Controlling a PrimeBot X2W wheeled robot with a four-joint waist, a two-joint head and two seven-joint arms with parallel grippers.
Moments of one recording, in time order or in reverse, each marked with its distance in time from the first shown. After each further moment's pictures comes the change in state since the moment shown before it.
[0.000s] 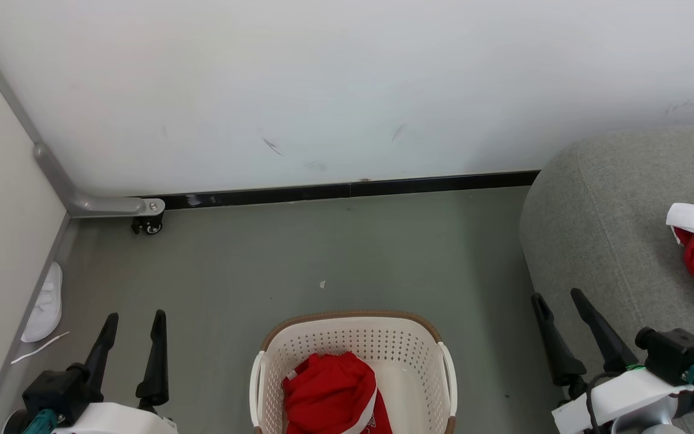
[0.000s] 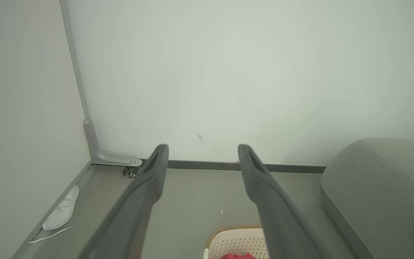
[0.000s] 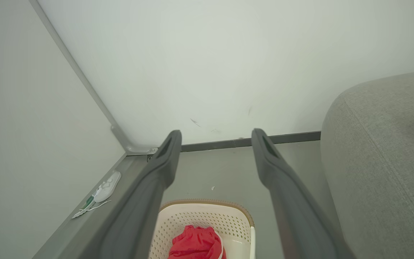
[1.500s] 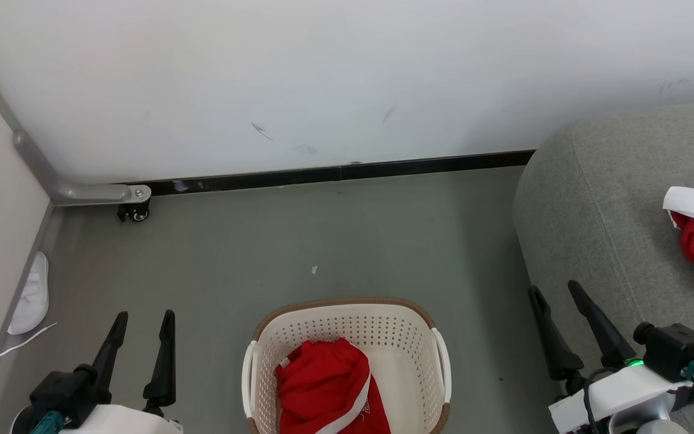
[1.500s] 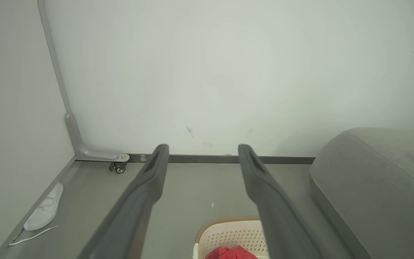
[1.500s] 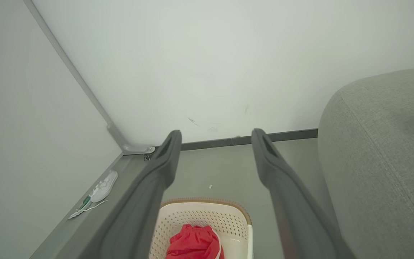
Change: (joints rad) left arm 0.001 -0.078 0.090 0.022 0.102 -0.099 0.000; right arm -0.005 0.011 -0.001 -0.027 -0.016 0.000 0.000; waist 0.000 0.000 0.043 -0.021
